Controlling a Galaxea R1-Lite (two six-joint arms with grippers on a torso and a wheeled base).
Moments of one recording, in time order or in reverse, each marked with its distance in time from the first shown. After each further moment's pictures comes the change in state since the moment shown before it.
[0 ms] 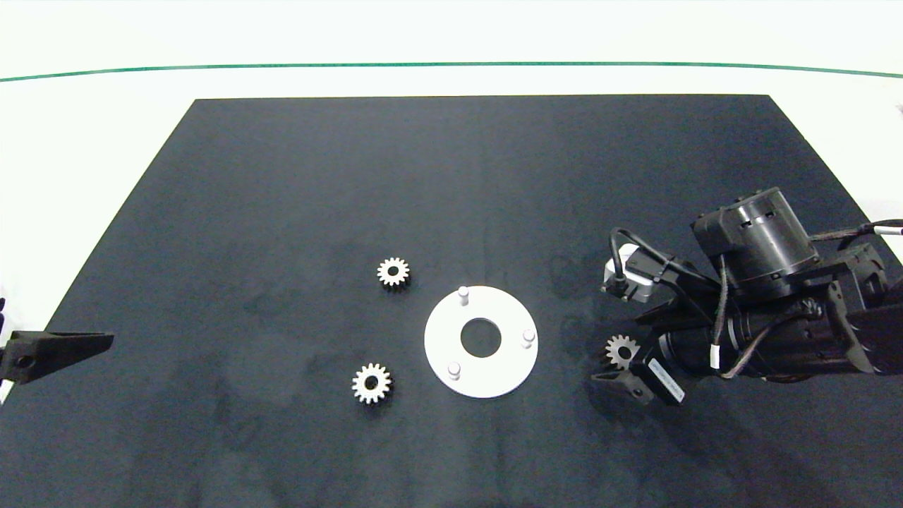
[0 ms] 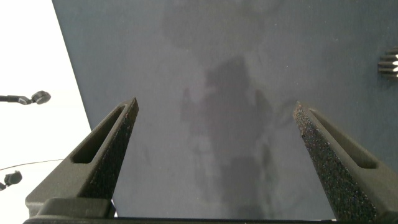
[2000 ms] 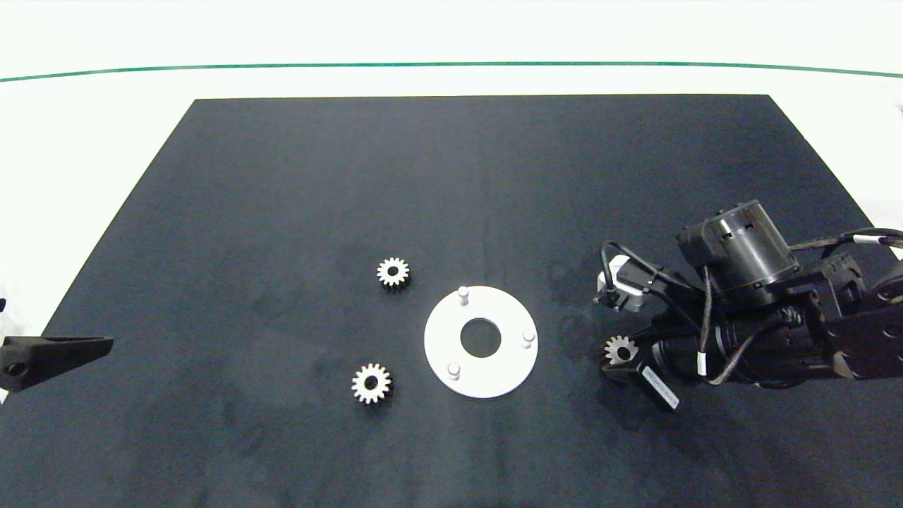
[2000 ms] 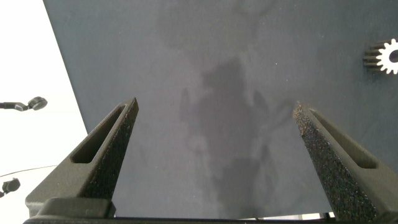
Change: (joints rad) left arm -0.029 -0.017 -0.014 0.027 0.000 -0.003; right arm 0.003 0.028 0.011 -0.002 -0.017 -0.002
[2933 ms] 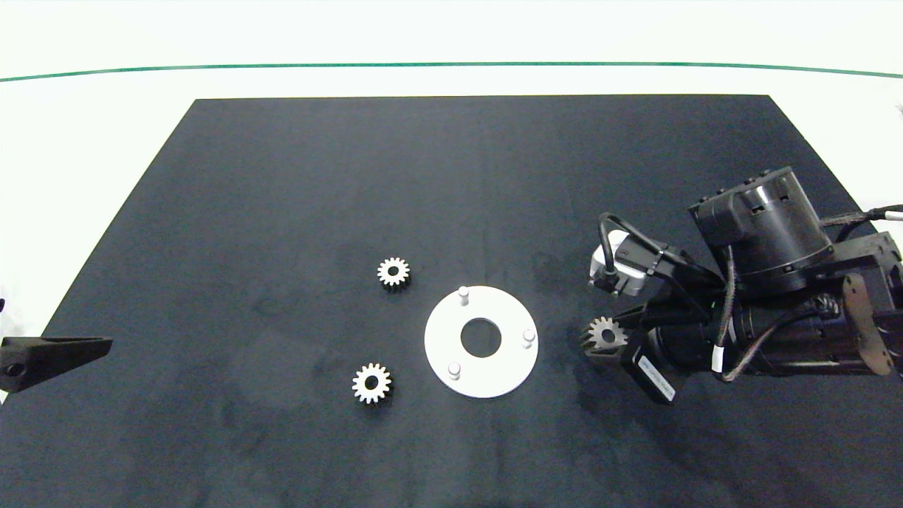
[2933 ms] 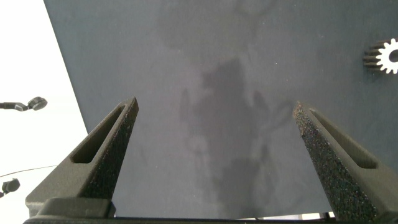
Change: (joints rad) left arm -0.001 -0.001 0.001 0.000 0.000 0.000; right arm 0.084 -0.057 -0.051 0.000 0.002 -0.009
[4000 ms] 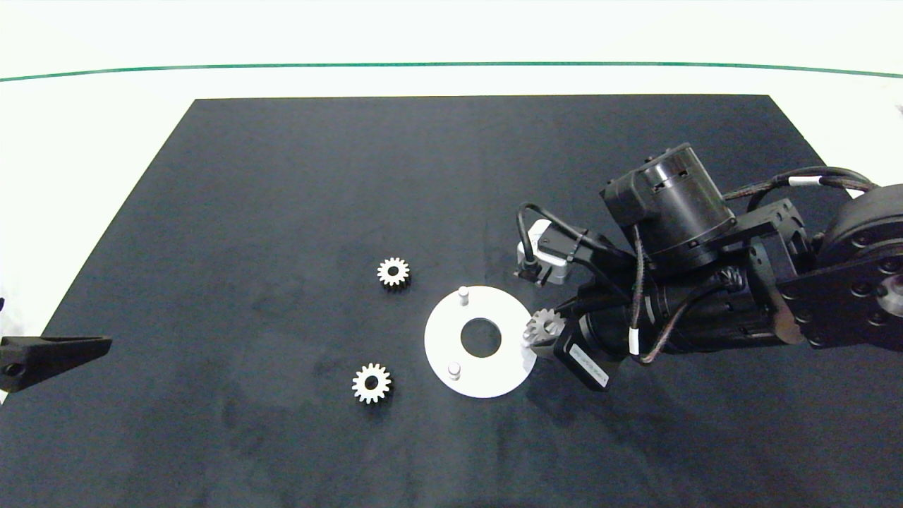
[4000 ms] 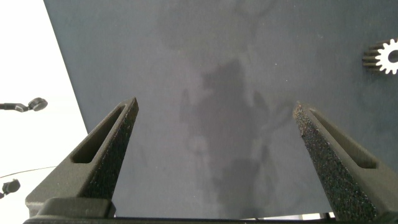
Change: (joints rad) left arm 0.001 -0.003 -0.002 0.000 -0.001 0.001; right arm 0.130 0.140 -0.242 0.128 -0.029 0.009
